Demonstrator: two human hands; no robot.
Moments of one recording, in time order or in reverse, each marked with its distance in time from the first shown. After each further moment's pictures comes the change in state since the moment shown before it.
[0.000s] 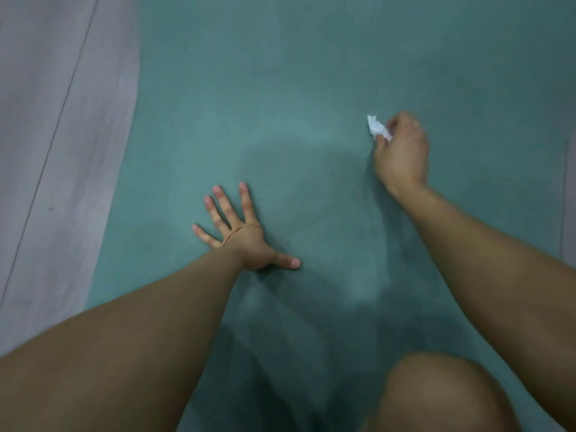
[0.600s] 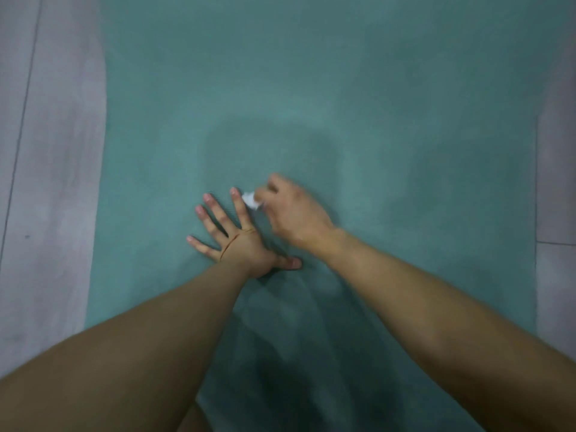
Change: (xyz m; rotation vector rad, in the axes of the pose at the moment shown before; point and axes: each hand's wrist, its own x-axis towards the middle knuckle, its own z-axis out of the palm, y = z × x) left_hand 0.002 0.006 0.004 -0.002 0.038 -0.053; right_hand -0.112 -0.103 0.049 0.129 -0.372 -0.579
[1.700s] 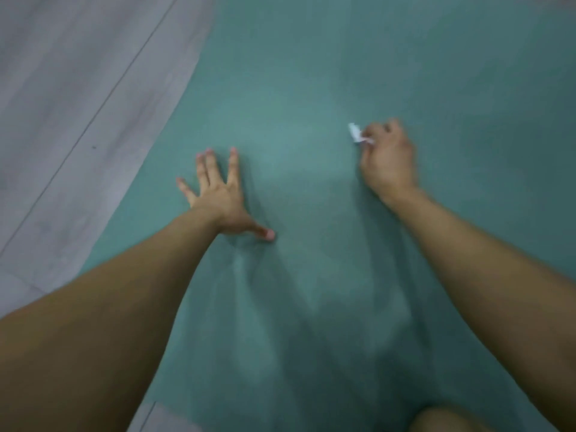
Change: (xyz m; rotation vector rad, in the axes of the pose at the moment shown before) left_hand -0.004 -0.057 -0.035 0.037 0.151 -0.044; right_hand 0.049 0.100 -0.045 -0.137 0.292 0.147
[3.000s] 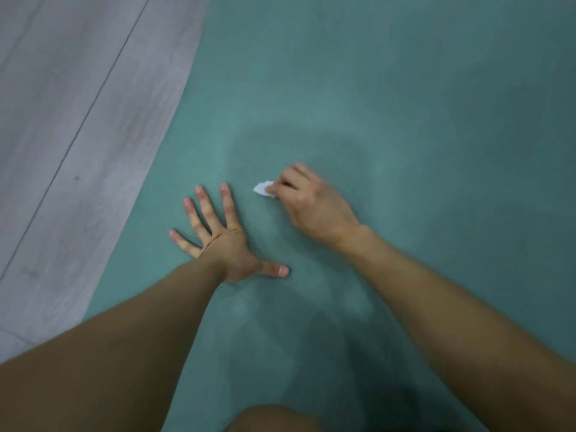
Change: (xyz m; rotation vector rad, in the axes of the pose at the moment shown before) left_hand 0.014 -0.014 0.004 -0.180 -0.204 -0.067; right_hand -0.016 -0.114 0.046 0.141 -0.089 -0.664
